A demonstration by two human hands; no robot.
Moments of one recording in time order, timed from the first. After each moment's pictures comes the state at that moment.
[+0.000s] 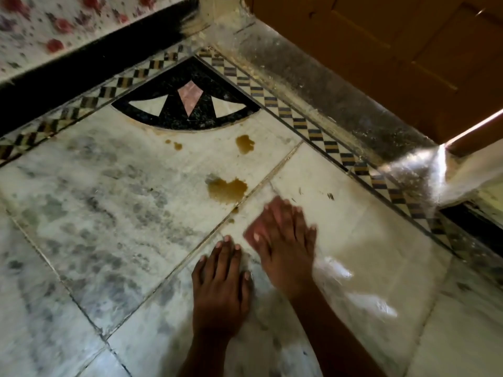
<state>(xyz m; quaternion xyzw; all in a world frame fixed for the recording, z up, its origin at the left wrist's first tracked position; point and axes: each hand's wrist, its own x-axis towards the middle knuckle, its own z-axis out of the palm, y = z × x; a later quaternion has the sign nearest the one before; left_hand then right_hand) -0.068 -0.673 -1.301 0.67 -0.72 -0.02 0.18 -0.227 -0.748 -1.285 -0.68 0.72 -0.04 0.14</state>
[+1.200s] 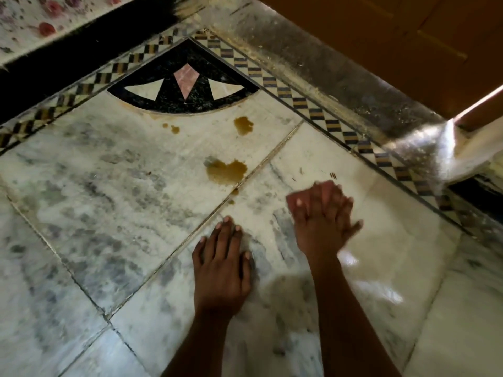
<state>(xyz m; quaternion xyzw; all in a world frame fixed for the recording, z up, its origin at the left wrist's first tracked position) -0.067 -0.675 -1.297 0.67 -0.72 -0.06 0.13 -0.276 -0.760 -1.292 -0.49 0.85 -0.04 0.17</state>
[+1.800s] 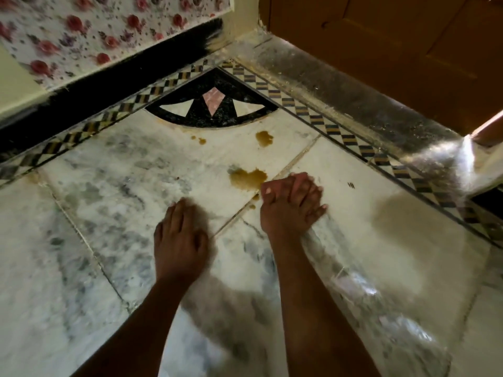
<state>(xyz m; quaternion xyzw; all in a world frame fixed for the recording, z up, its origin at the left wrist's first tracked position) 0.046 -0.720 -1.294 0.74 -0.66 -0.03 0.16 -0.159 -0.806 -1.294 -0.51 0.83 -0.09 0.19</state>
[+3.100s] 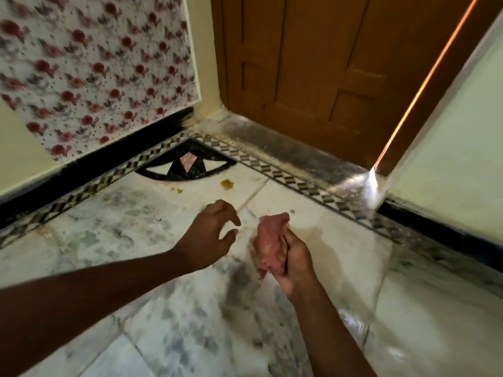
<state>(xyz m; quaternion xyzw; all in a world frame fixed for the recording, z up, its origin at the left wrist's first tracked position) -0.051 -0.716 -1.116 0.45 -0.83 -0.22 0.24 -0.253 -0.661 -1.139 -0.05 0.48 -0.56 0.68</state>
